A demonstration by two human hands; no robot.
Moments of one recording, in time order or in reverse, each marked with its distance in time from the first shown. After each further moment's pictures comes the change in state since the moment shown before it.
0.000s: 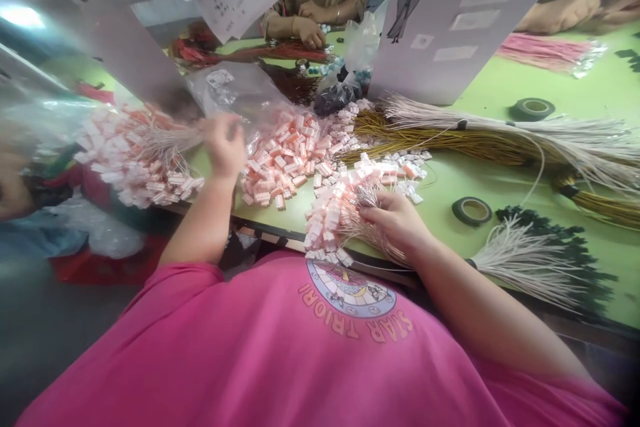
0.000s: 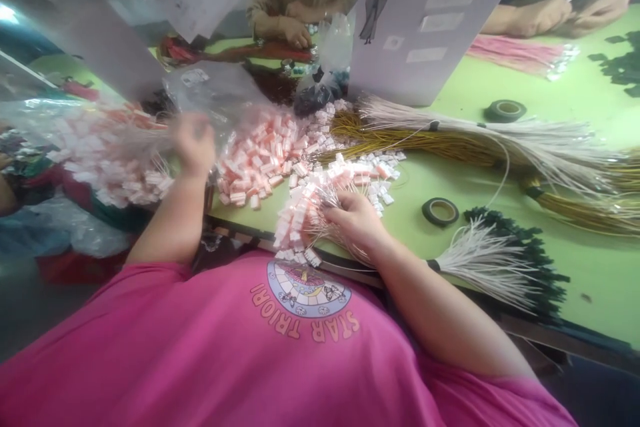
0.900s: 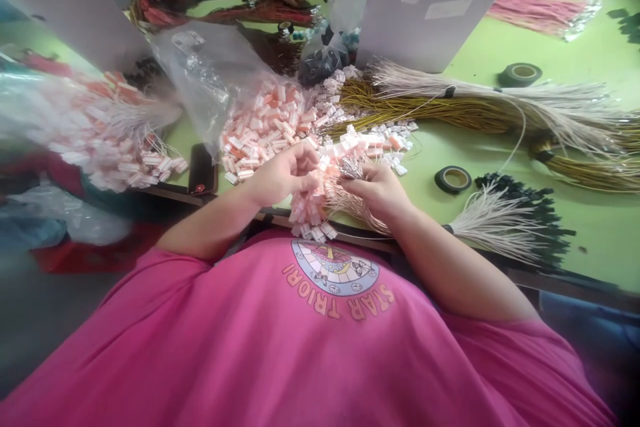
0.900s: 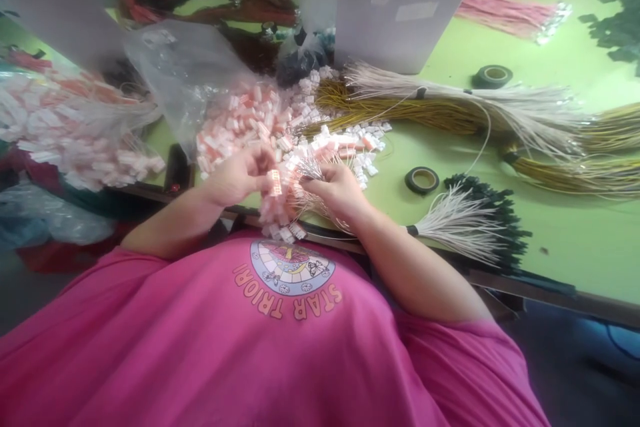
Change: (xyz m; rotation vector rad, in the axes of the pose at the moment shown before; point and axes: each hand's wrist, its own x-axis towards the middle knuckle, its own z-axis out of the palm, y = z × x) left_hand -0.083 0.130 0.046 -0.762 -0.707 -0.136; right_hand -0.005 -0.001 0.004 0.114 0.009 -0.071
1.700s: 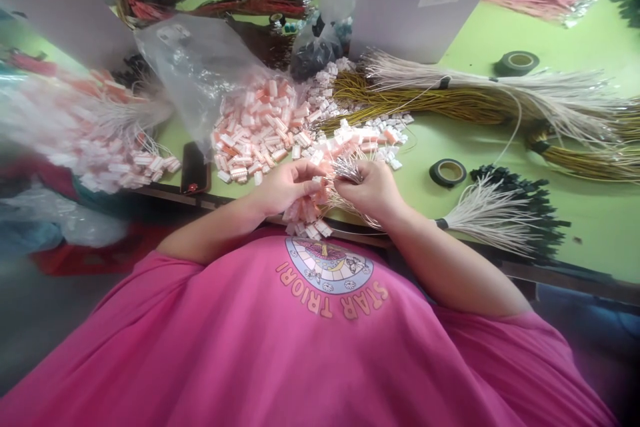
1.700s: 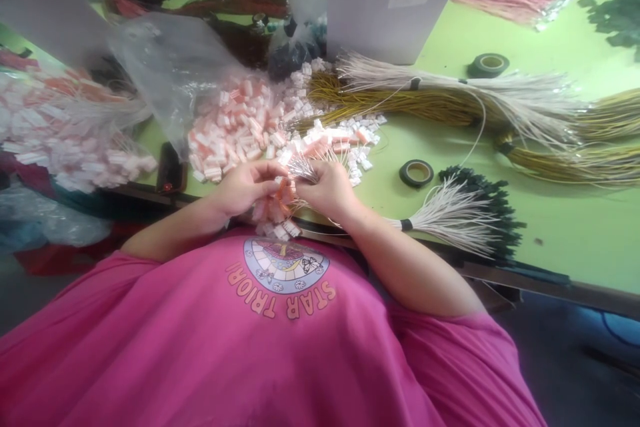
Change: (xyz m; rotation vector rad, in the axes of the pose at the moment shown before) left_hand -0.004 -0.011 0.031 -0.144 0.092 -0.241; right_hand -0.008 -0.017 0.006 -0.514 0.136 -0.112
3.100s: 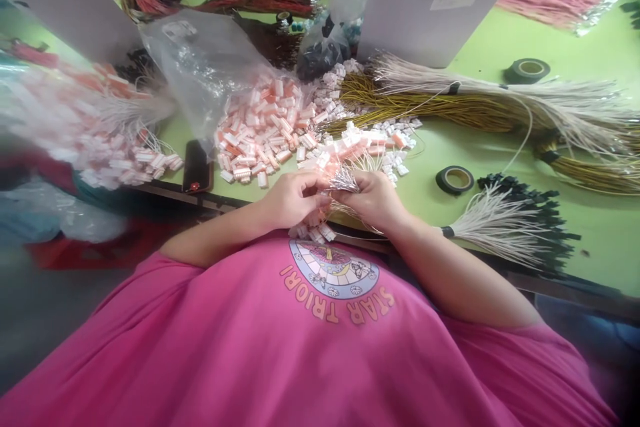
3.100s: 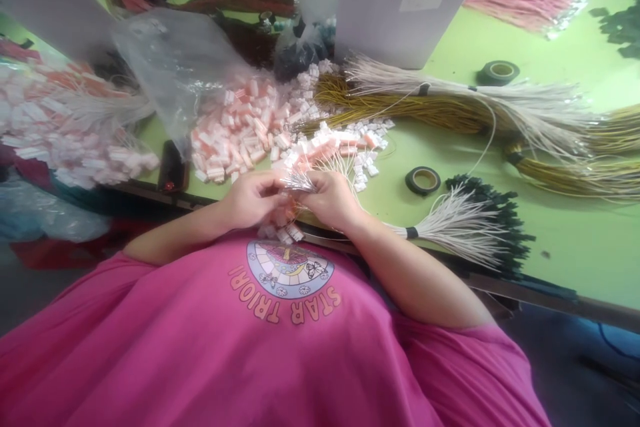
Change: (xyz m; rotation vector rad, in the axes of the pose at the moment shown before) left_hand -0.006 -0.004 0.005 0.451 0.076 0.312; right_hand 0.000 0.013 0.008 0.229 -0.158 -0.002
